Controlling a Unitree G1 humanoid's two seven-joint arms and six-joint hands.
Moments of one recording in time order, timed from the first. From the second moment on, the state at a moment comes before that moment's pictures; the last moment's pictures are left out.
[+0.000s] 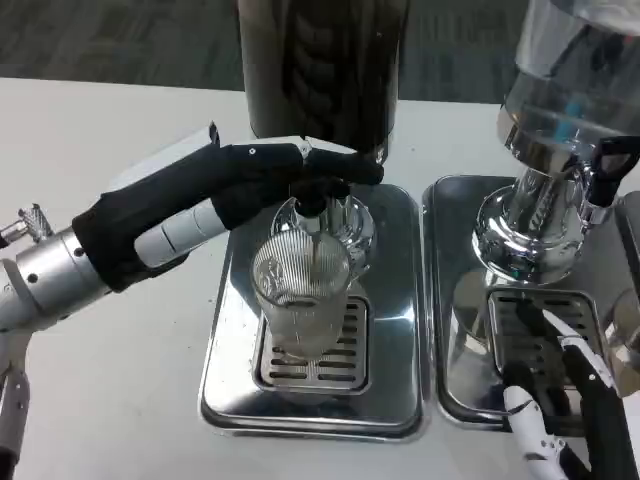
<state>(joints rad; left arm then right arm) -0.38 0.45 0.07 0.36 -0.36 -0.47 -1.09 0.54 -0.12 0.12 -0.05 -0.51 -0.49 -0.41</state>
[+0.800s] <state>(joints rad) -0.37 0.46 0.06 0.37 -0.35 -0.55 -1.05 0.46 -0.12 0.14 -0.05 -0.44 -0.49 -0.31</state>
